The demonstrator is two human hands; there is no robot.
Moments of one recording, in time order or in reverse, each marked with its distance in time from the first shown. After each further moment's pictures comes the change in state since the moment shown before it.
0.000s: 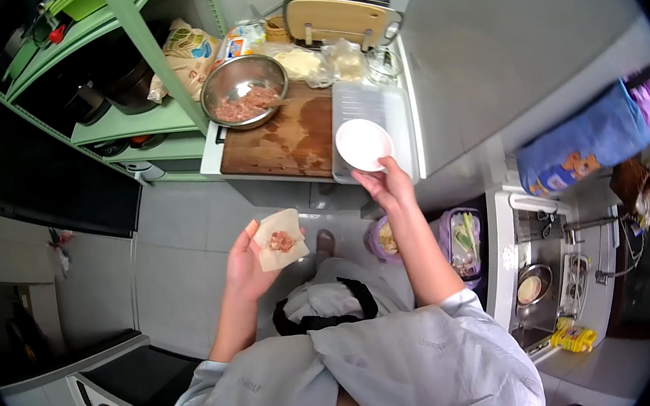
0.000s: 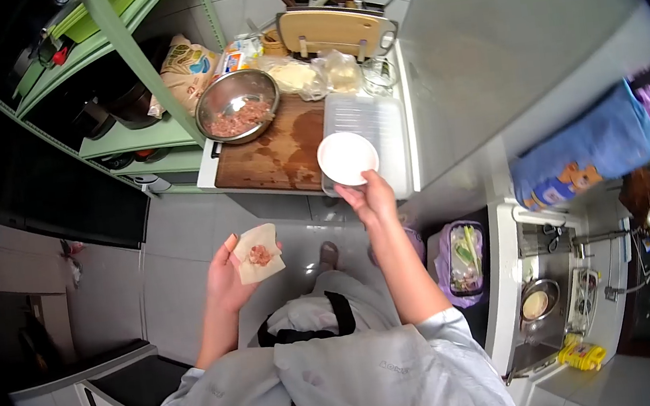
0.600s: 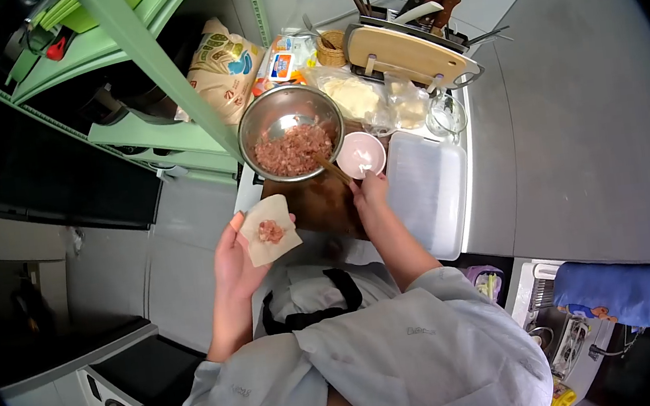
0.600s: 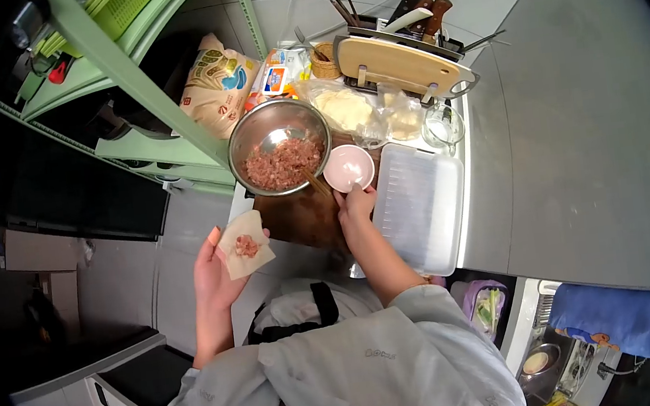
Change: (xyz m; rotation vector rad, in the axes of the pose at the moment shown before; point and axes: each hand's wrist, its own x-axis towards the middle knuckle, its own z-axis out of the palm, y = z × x) left_hand 0.096 0.153 0.034 -0.054 0.092 0.222; right_hand 0.212 0.100 0.118 -0.085 0.320 -0.098
